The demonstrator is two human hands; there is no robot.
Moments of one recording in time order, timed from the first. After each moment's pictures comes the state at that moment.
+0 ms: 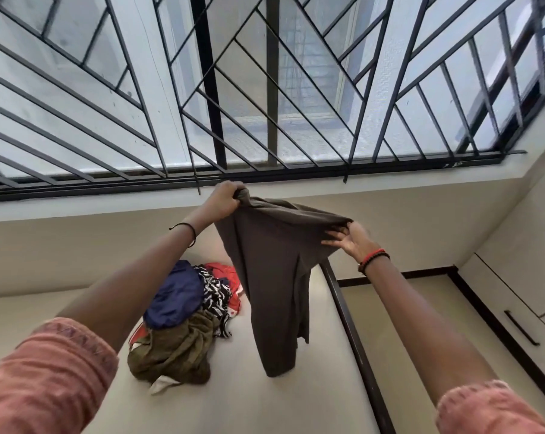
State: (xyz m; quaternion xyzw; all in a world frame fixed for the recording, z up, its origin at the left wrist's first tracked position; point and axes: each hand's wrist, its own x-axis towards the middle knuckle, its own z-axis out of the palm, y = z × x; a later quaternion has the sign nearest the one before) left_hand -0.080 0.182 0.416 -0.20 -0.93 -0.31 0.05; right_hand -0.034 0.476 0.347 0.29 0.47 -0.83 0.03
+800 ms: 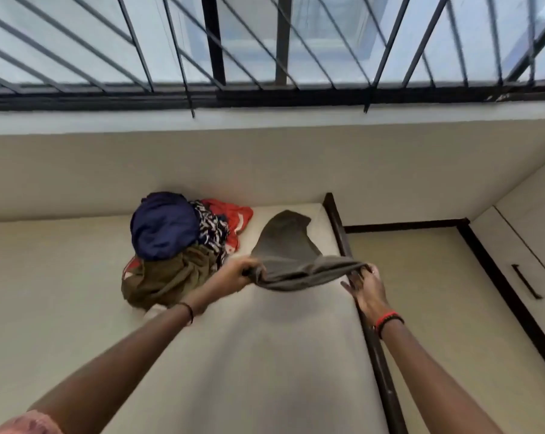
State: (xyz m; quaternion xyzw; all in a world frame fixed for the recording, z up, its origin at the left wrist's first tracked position) left_hand 0.076 0.186 0.156 -0.23 -0.87 -0.41 -0.14; right_hand 0.101 0.504 0.122 0.38 0.52 -0.77 0.02
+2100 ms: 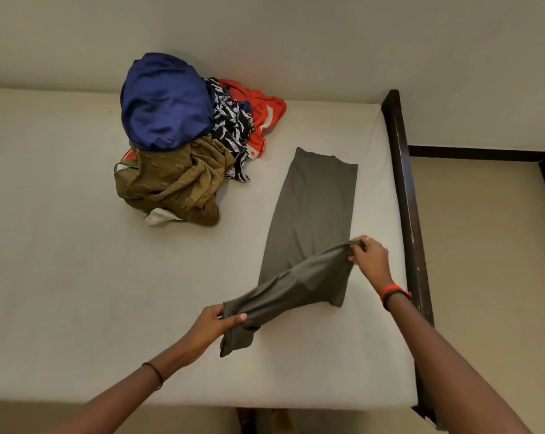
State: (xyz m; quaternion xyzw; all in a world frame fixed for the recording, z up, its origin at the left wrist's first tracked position) left_hand 0.286 0.126 -0.078 0.24 -0.67 -0.61 -0.34; right_hand 0.133 0.457 -0.090 0.21 0.87 -0.41 0.17
